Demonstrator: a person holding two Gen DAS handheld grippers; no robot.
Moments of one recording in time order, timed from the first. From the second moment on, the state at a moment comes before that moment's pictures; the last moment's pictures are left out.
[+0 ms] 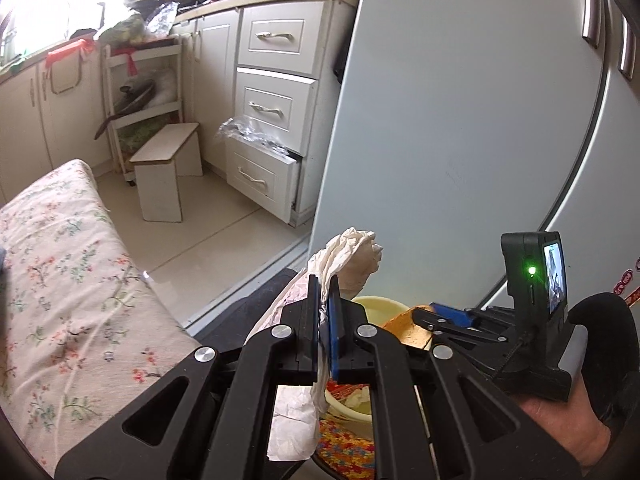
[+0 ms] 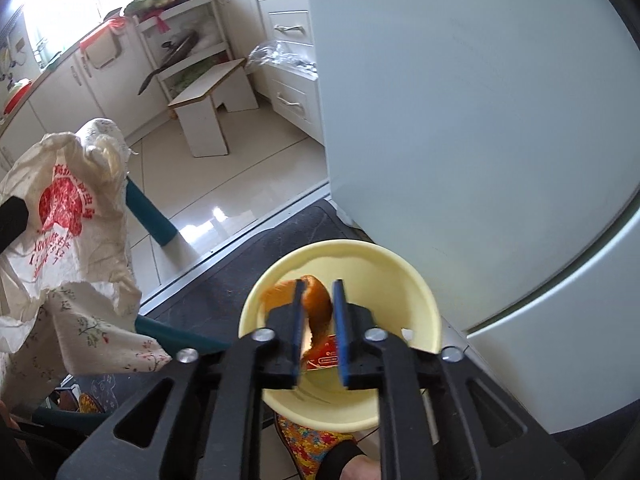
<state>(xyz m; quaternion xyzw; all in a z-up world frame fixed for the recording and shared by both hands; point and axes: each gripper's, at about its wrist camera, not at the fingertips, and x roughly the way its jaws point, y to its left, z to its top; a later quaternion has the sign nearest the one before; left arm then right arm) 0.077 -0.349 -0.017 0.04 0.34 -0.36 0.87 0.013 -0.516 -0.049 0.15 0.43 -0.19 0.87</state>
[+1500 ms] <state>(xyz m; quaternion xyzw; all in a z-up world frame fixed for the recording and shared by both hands) 0.010 -0.107 0.028 -0.06 0.32 -0.05 0.95 -0.023 -0.340 0.031 0.01 0.29 0.05 0.95</state>
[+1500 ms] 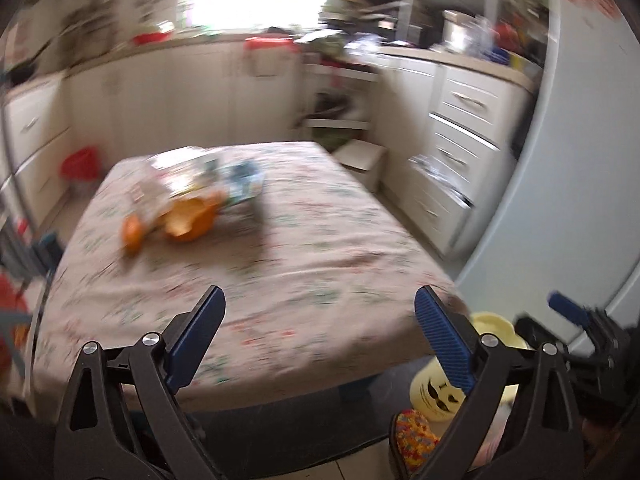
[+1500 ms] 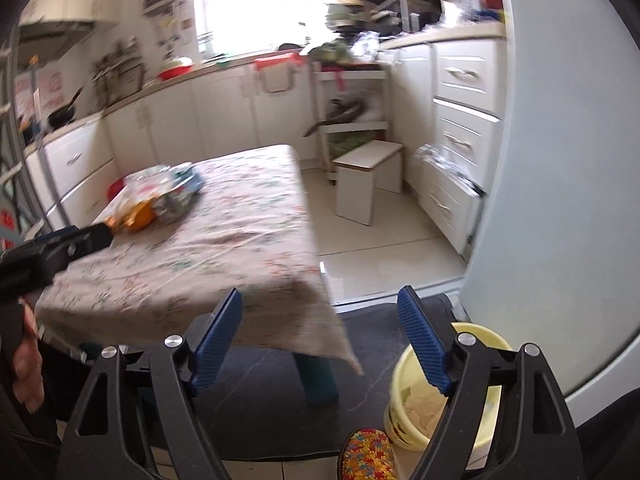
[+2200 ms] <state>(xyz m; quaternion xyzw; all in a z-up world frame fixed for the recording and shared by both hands) 0.007 -0.019 0.021 -0.15 0.31 0.05 0.94 -0.016 -0.232 0.026 -0.05 0.29 0.16 0.94</state>
